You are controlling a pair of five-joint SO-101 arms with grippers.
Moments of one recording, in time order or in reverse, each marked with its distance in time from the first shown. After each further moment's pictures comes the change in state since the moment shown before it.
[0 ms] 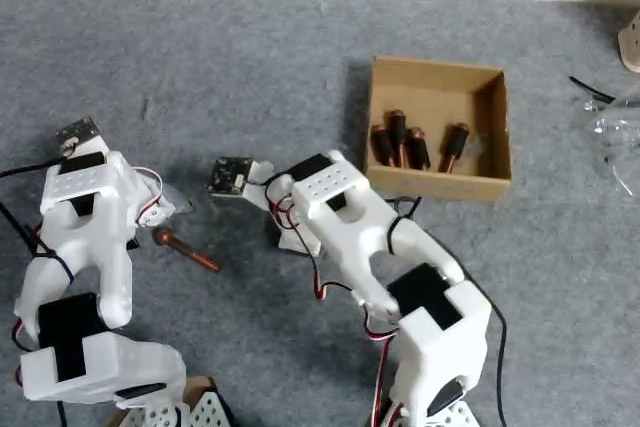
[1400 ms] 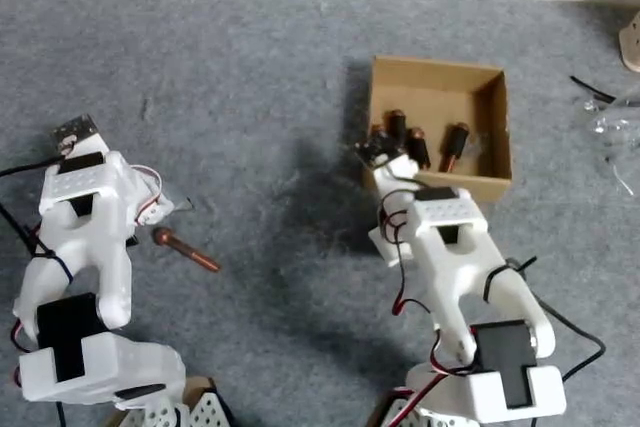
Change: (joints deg) left arm 0.0 0.0 0.0 -1.4 0.0; right arm 23.9 -22.1 30.2 -14.2 -21.1
